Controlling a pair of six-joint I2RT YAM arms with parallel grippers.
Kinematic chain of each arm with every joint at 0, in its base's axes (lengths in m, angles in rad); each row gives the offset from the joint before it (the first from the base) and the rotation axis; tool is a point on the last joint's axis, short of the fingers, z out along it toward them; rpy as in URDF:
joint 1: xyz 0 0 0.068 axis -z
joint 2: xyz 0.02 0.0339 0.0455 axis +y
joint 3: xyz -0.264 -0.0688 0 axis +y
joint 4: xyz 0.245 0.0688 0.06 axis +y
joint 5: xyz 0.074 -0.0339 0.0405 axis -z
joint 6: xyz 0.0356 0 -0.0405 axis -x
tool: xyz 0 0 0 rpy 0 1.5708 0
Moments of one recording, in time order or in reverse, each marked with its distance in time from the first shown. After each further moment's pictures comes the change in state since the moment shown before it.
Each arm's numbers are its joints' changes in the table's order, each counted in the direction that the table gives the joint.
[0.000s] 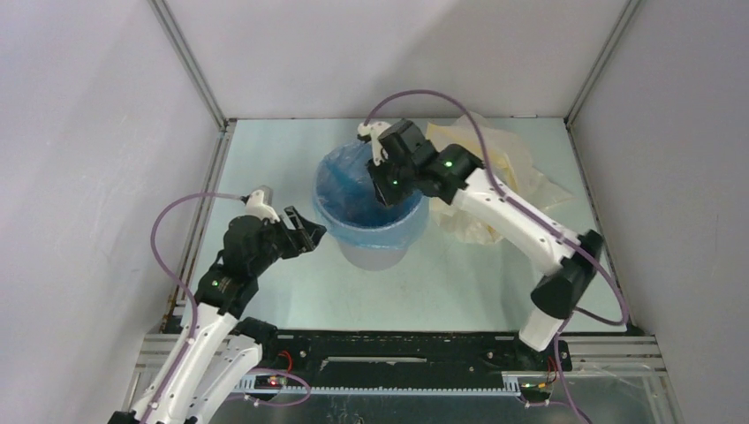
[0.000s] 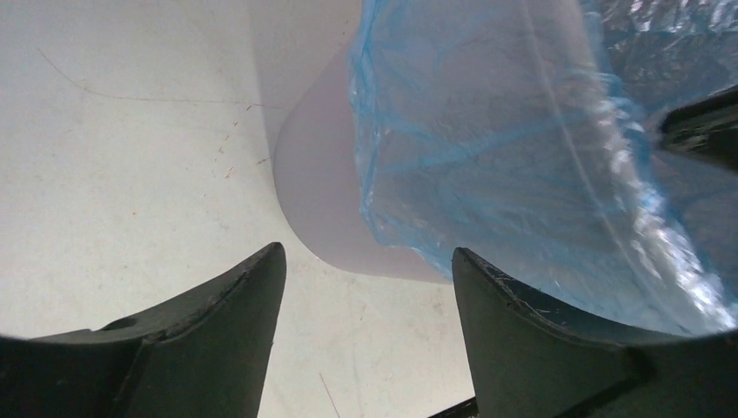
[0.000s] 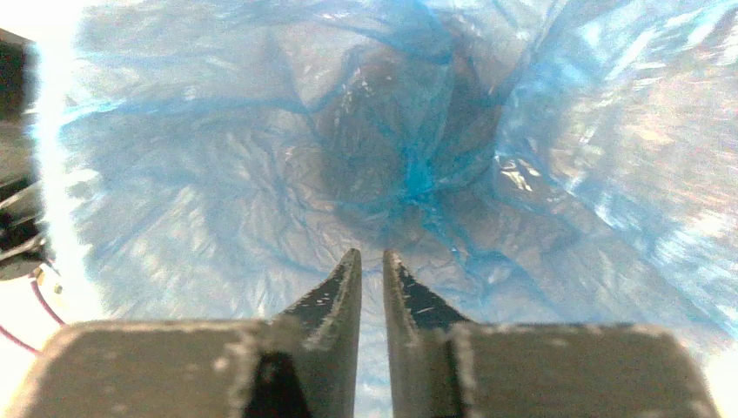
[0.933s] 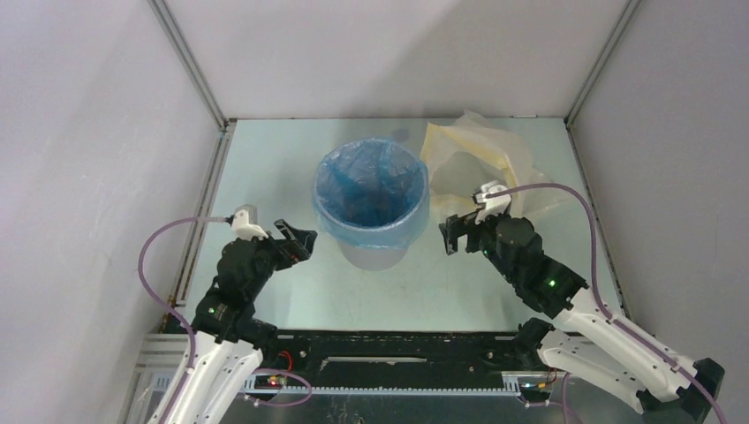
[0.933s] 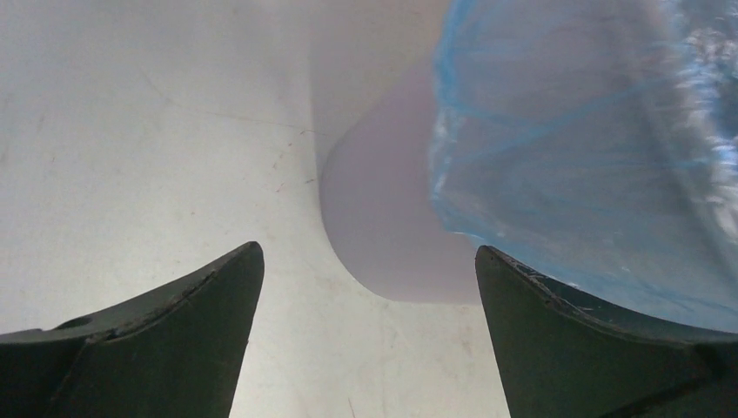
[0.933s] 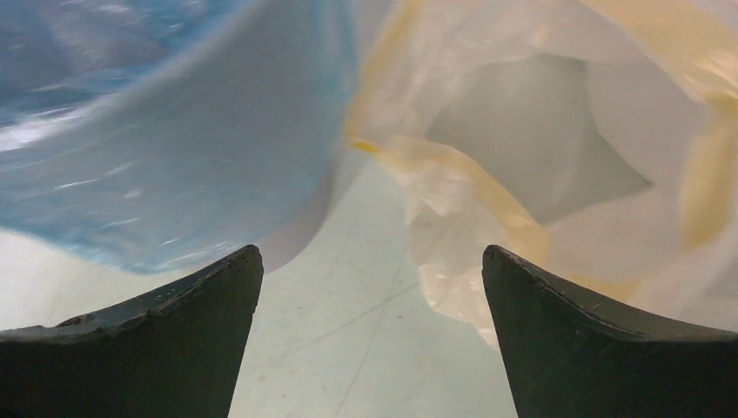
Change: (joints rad) left arm 0.000 -0.235 0.098 0.045 -0.135 0.014; right arm 0.068 -1.015 1.136 -0.678 0.299 0.078
